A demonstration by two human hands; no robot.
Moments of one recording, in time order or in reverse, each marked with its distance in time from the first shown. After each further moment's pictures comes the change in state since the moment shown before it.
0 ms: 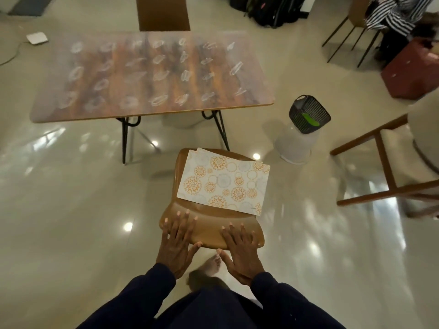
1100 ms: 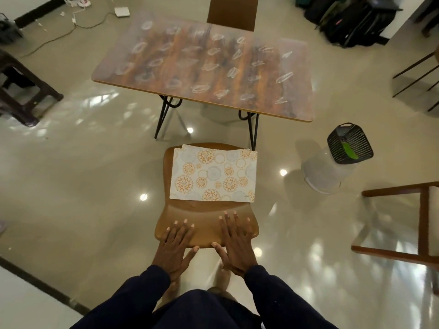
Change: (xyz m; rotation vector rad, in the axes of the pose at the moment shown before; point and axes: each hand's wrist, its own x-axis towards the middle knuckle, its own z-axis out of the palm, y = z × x) left_hand -0.043 0.088 0.021 -0.180 -0.156 -0.373; right_hand 0.034 0.070 -0.008 -0.209 0.070 -0.421
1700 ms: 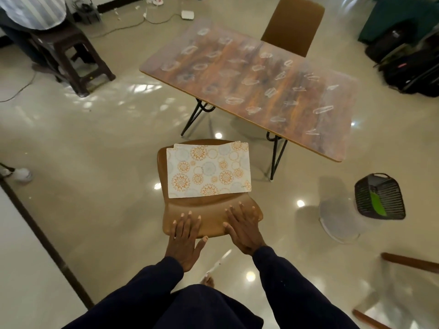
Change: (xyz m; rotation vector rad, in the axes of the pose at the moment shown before) left_hand 0.070 0.073 0.008 -0.124 0.149 -0.338; right_hand 0.112 0.096 -0.053 -0.021 -0.121 -0.238
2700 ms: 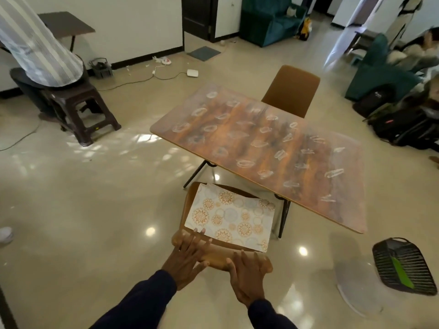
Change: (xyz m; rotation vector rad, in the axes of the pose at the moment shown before) left_hand 0.203 -0.117 -0.096 0.201 0.130 0.349; right_hand 0.165 -0.039 -0.018 -0.090 0.101 0.341
